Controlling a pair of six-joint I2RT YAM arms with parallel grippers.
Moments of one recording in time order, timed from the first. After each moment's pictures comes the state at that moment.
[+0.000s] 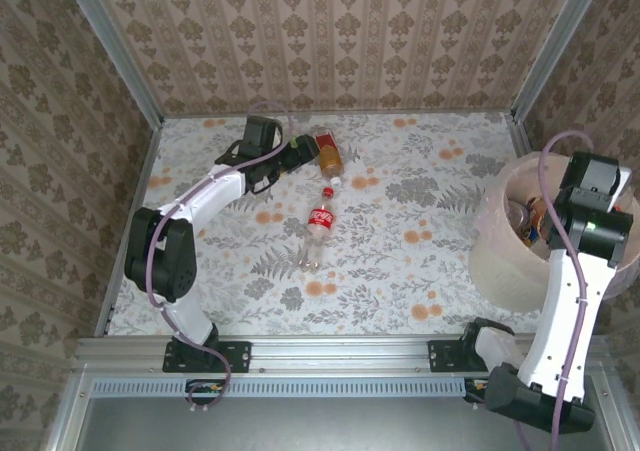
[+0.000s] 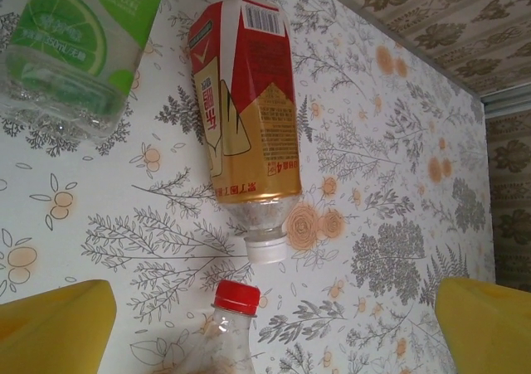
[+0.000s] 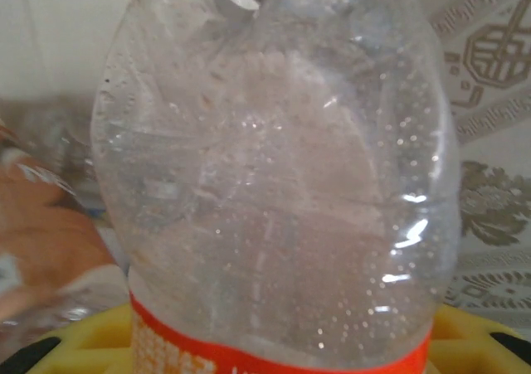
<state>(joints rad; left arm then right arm) -0.44 1.75 1.34 -0.28 0.24 -0.76 -0.43 0.93 1.33 -1.25 0.70 -0.08</state>
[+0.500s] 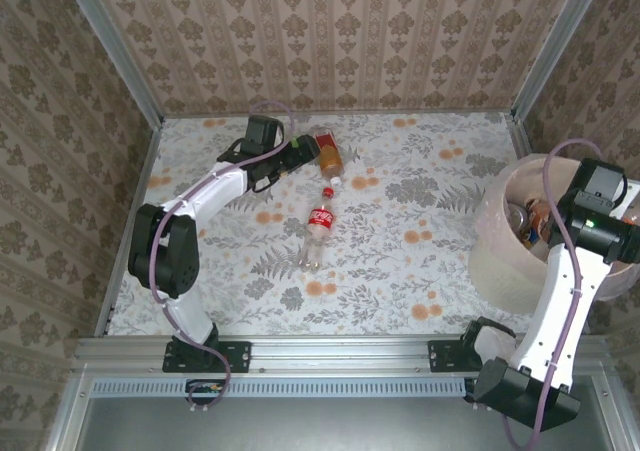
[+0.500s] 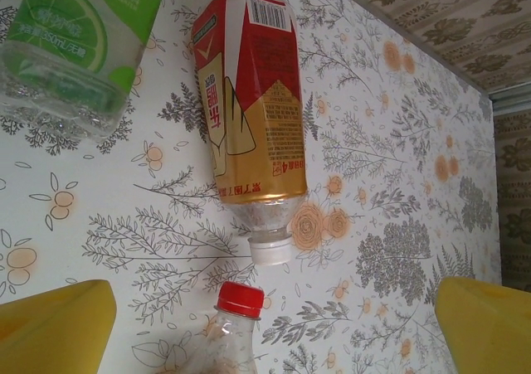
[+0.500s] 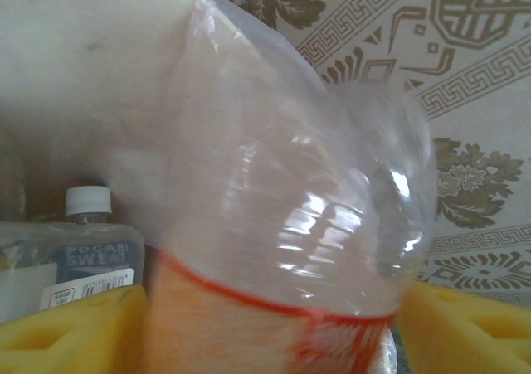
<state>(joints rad) -0.44 1.77 1.36 -0.30 0.24 -0.75 -0.54 0.99 1.28 -1.17 0.74 -0.07</state>
